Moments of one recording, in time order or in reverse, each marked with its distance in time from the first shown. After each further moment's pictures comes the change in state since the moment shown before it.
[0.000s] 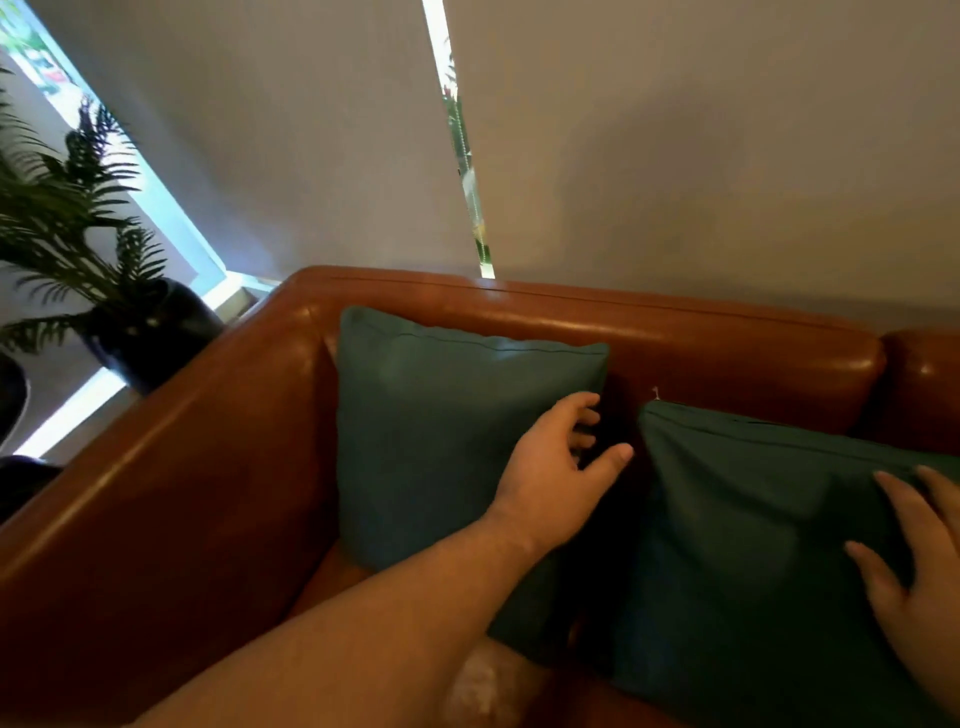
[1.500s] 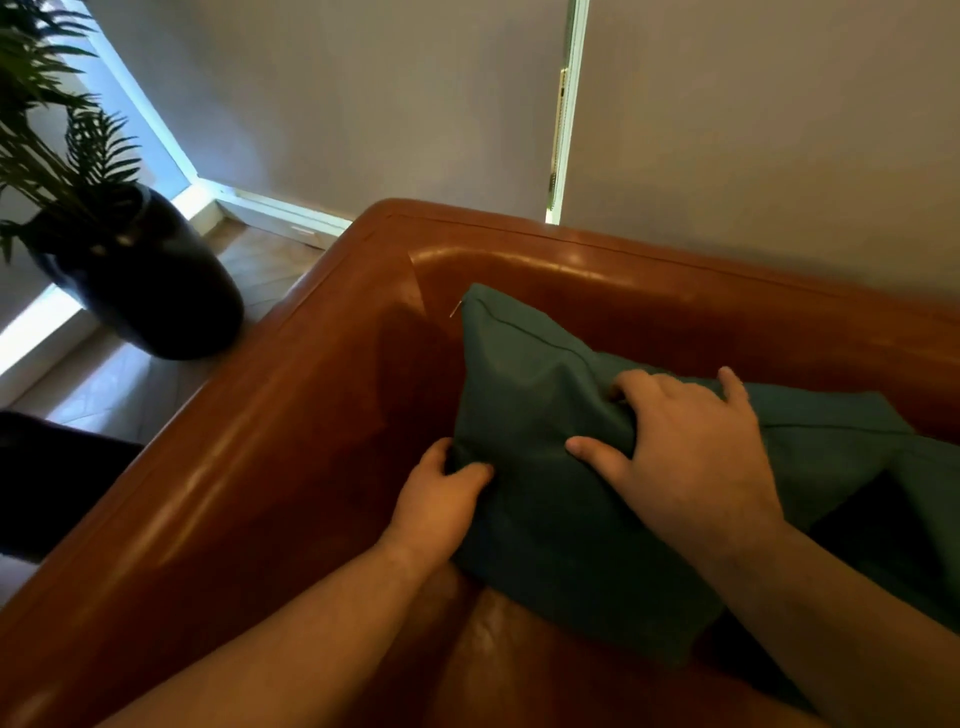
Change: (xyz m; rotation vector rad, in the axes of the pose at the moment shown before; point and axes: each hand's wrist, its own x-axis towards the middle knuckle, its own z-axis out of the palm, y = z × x) left_hand -0.023 -0.166 -0.267 -0.368 0.155 -0.606; right_hand 0.017 -0.486 -0.012 -0.219 -0.326 -0.255
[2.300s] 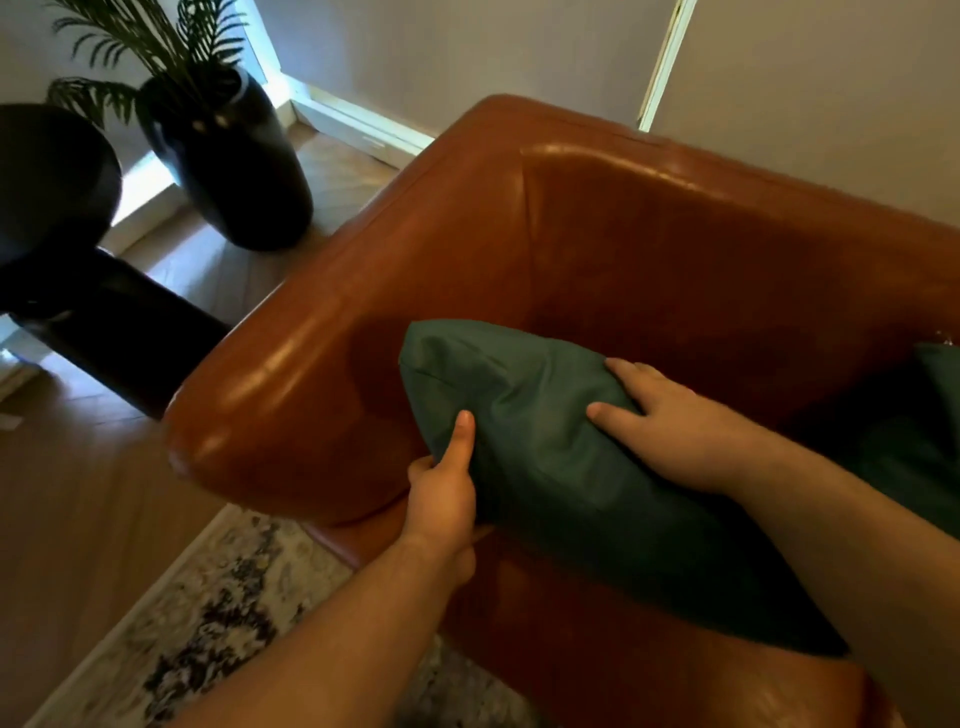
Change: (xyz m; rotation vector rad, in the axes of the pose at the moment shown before) left_hand -0.153 -0.095 -0.057 -0.589 0.257 -0.359; right_hand -0.098 -0.052 0.017 0.267 -0.587 -0.075
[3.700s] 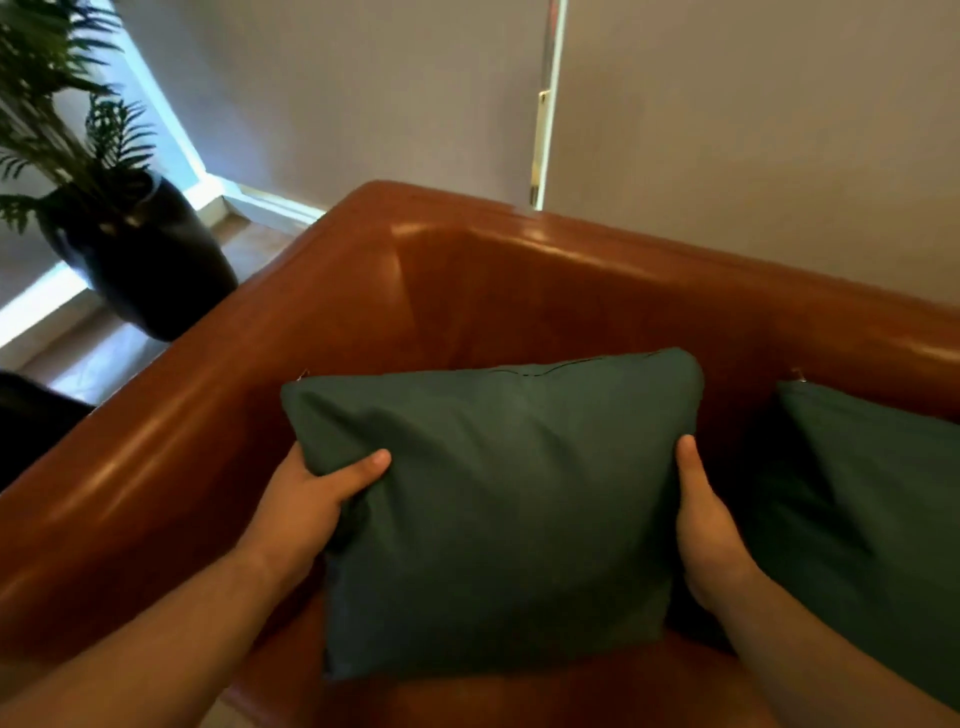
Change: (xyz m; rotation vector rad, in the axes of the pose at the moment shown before) left_hand 0.027 0.059 0.040 0.363 -0.246 0.520; right_hand 0.047 0.192 0.046 1.356 0.398 0.294
